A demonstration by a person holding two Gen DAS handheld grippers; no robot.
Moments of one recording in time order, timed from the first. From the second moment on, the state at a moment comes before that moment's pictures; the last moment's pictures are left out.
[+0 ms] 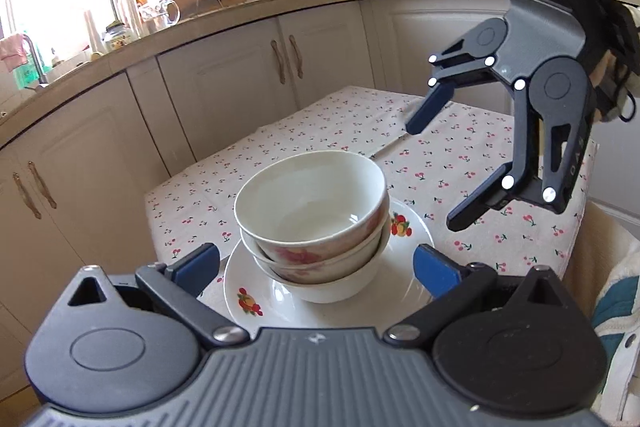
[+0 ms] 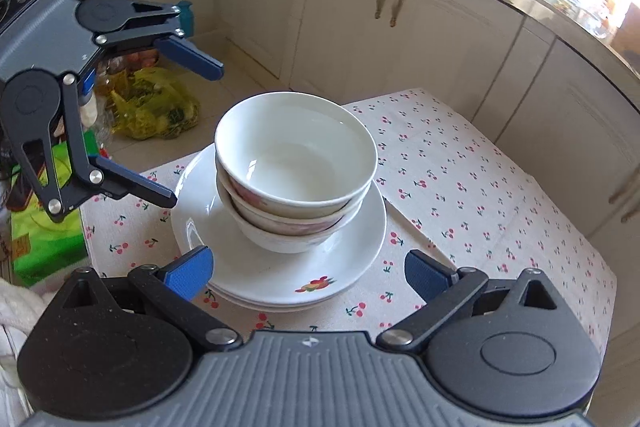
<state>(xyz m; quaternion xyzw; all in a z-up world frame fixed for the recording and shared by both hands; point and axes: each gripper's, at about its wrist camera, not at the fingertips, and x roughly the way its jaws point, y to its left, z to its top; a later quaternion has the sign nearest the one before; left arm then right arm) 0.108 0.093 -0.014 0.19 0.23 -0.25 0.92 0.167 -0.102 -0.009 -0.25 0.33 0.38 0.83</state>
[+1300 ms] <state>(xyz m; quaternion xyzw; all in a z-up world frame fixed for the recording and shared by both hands) -0.014 0.038 0.022 -0.02 0.21 -0.04 0.98 0.027 -0.152 0.013 -0.06 0.28 0.12 0.95</state>
